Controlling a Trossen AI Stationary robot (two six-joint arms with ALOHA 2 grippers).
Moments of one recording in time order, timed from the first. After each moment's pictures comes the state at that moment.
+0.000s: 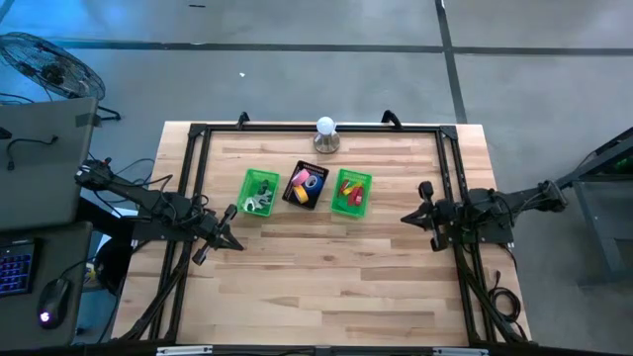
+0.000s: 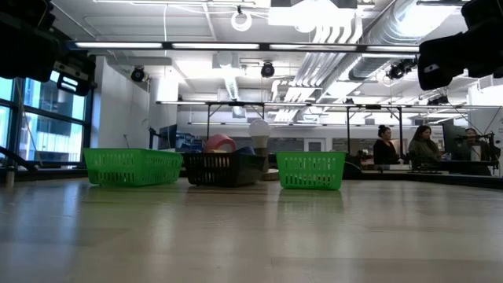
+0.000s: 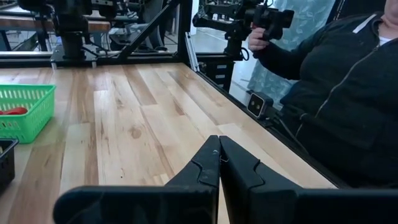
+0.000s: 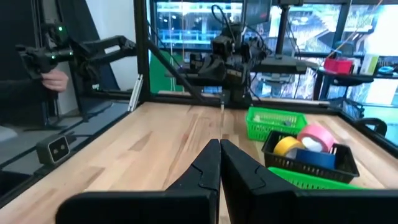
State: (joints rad) left arm -0.40 0.22 0.01 0.11 0.08 -0.10; right arm 0.22 0.00 0.04 0.00 0.07 -0.03
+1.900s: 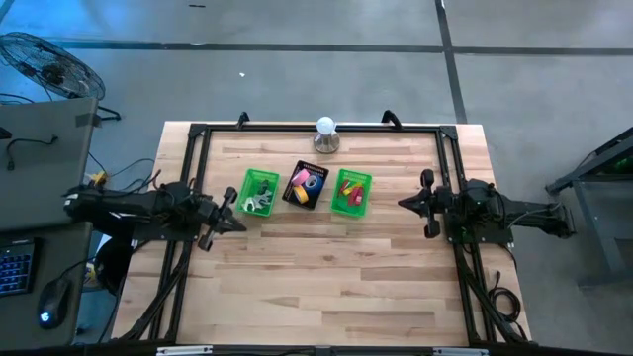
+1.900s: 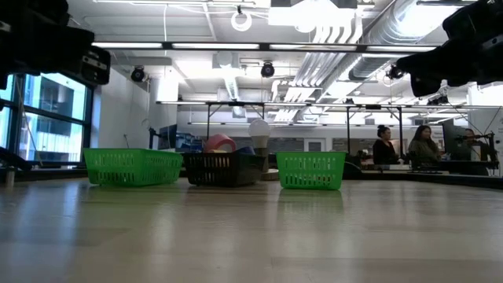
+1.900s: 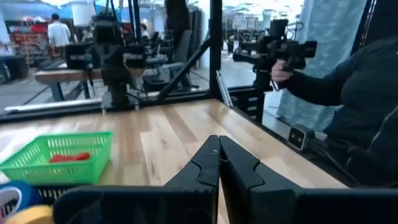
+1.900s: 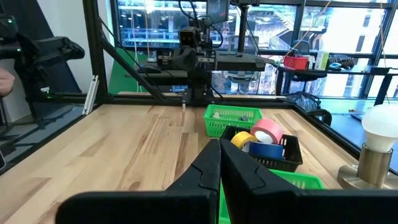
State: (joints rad) left arm -0.04 0.16 0.02 0.19 0.31 0.00; right arm -0.11 0.00 0.03 0.00 -0.11 -0.03
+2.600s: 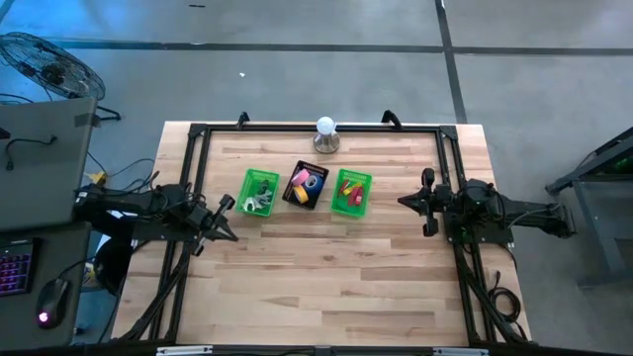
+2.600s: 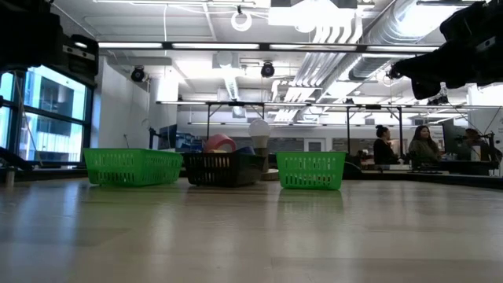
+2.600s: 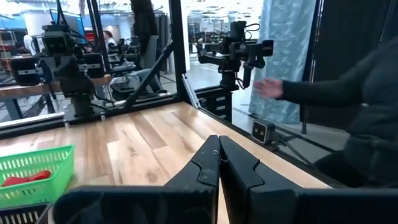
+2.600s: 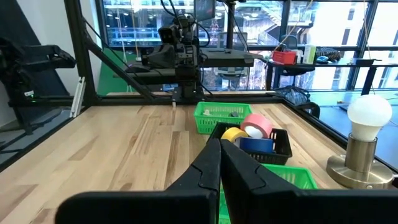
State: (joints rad) left arm -0.13 0.01 0.02 0.05 0.37 0.05; right arm -0.11 0.01 0.03 0.00 -0.06 0.00
